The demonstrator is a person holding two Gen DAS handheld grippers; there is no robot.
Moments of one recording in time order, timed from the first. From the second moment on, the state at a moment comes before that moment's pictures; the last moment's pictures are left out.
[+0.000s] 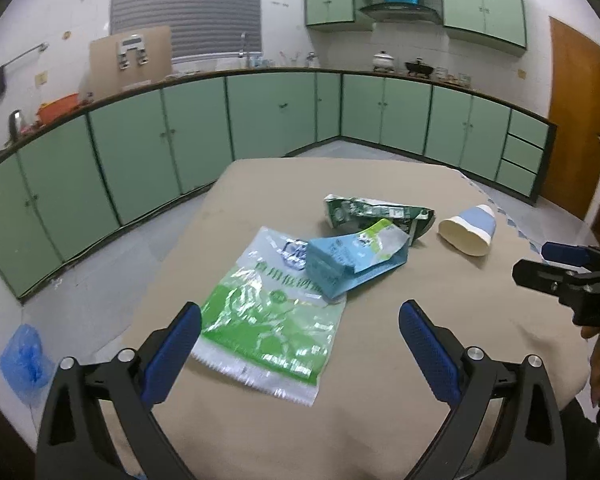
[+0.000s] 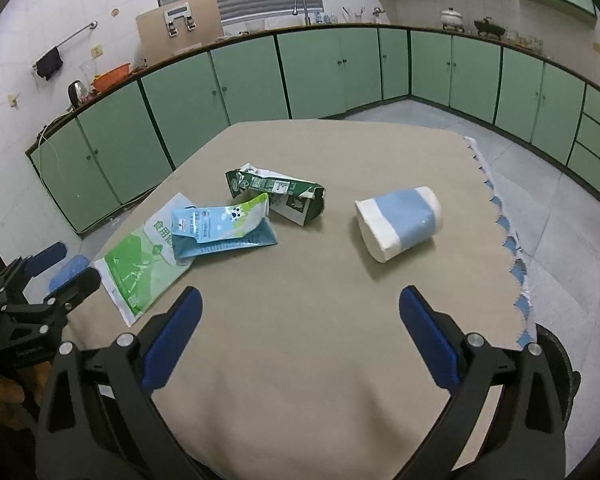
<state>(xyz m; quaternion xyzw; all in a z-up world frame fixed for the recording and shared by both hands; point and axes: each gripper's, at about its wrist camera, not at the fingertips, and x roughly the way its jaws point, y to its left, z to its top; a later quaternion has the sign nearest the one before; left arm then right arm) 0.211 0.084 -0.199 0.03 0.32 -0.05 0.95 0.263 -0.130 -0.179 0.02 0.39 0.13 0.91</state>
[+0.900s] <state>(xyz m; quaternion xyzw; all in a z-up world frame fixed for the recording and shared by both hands) 0.313 0.041 -0.242 0.06 0.38 -0.10 0.92 0.310 -0.172 -0.200 0.05 0.39 0.08 0.92</state>
